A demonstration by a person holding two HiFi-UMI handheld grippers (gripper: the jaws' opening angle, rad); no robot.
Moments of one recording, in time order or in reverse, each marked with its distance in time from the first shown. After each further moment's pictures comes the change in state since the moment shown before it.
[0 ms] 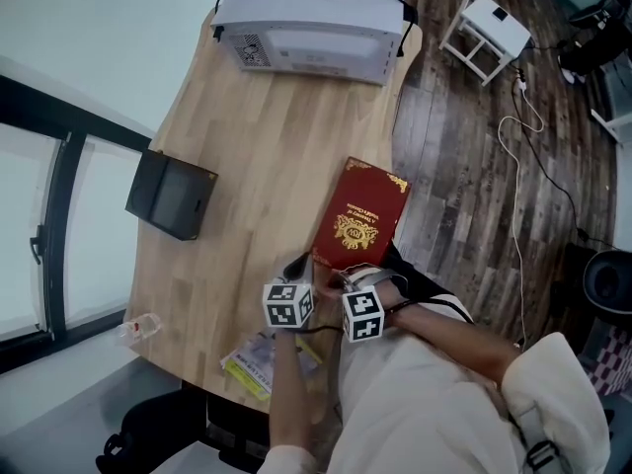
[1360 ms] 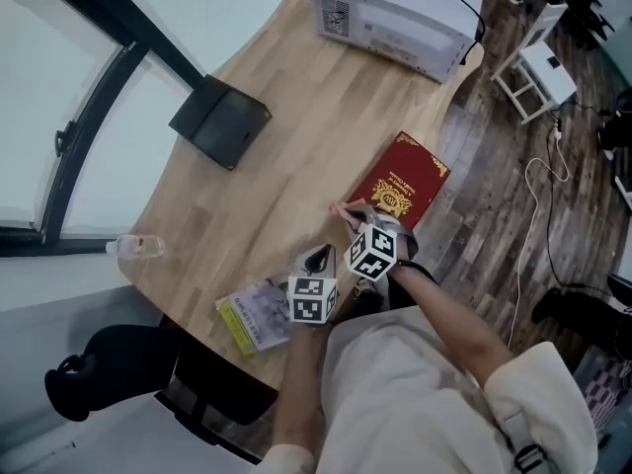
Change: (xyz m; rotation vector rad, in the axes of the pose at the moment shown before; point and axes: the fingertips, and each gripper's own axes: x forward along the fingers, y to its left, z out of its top) left arm -0.086 -0.022 -0.061 -0.045 -0.100 0.154; right arm 0.003 -0.081 0.024 0.213 -0.054 -0.358
